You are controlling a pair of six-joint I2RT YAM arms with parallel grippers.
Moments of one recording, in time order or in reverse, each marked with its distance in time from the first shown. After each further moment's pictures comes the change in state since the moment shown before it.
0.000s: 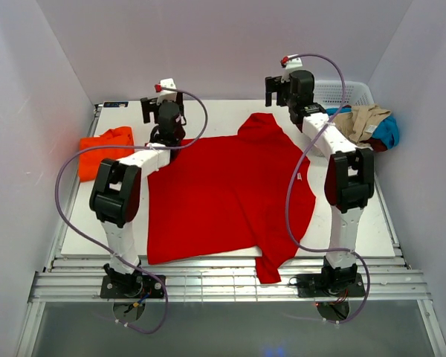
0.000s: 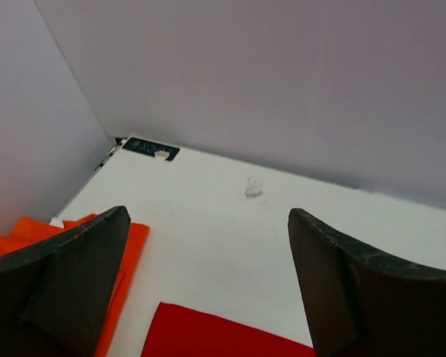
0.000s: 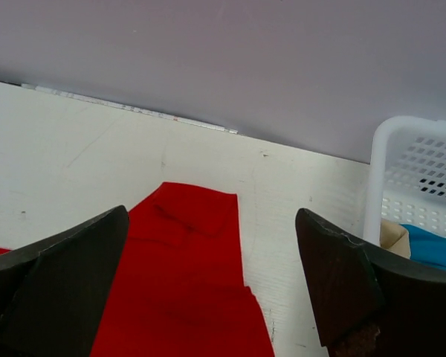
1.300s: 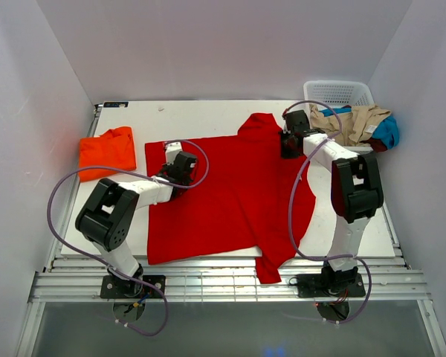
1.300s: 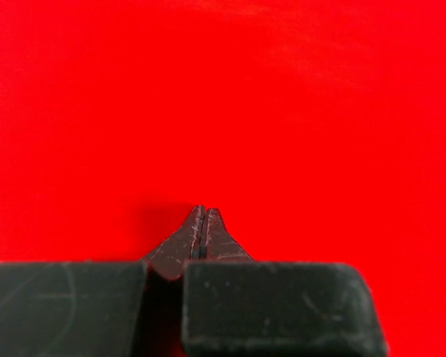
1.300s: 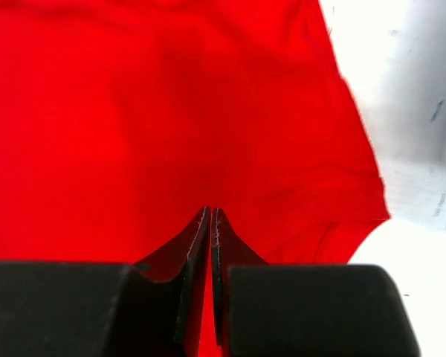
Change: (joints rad) left arm -0.208 -0.244 -0.455 -0.583 0.190 -0.695; right arm 0.011 -0.180 -0.427 -0.407 0.026 0.182
